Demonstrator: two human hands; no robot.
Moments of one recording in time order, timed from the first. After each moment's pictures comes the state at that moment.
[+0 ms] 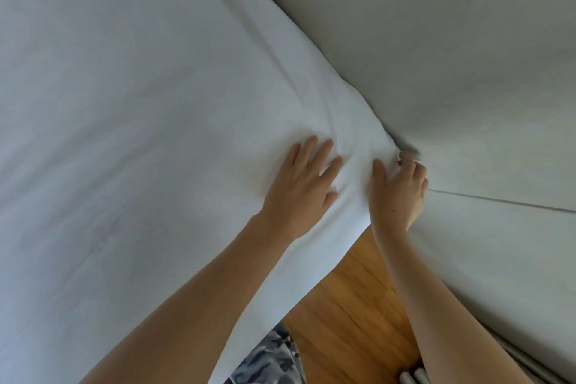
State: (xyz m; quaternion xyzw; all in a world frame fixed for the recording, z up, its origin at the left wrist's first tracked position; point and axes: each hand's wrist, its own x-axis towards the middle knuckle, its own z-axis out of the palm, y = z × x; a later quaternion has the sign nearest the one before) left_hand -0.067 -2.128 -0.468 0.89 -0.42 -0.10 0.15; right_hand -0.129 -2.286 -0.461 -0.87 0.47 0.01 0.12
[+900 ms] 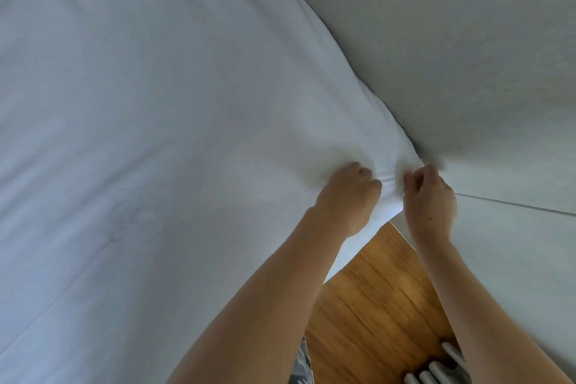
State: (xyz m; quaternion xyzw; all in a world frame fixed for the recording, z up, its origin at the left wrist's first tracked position) left_hand -0.078 -2.176 -0.439 0.83 -0.45 -0.26 0.20; right_hand -0.147 -2.320 -0.450 -0.91 0.40 0.07 0.11
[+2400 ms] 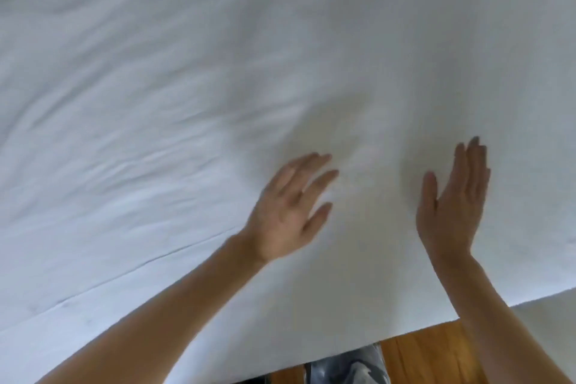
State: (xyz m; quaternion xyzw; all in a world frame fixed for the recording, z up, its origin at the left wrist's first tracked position) left_hand -0.114 -1.794 -0.429 0.93 -0.20 0.00 0.32; right_hand -0.090 -2.040 -0.437 -0.98 0.06 -0.01 0.20
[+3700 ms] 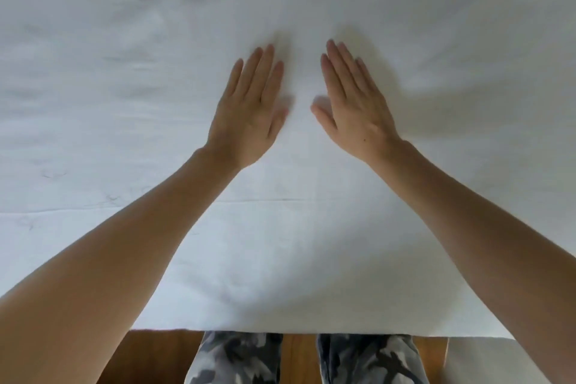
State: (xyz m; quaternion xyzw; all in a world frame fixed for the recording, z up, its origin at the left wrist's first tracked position) left_hand -0.164 -1.543 -0.472 0.99 0.04 0.03 0.12; right_hand -0.052 -1.715 -0.466 -0.88 -0.46 0.06 0.04
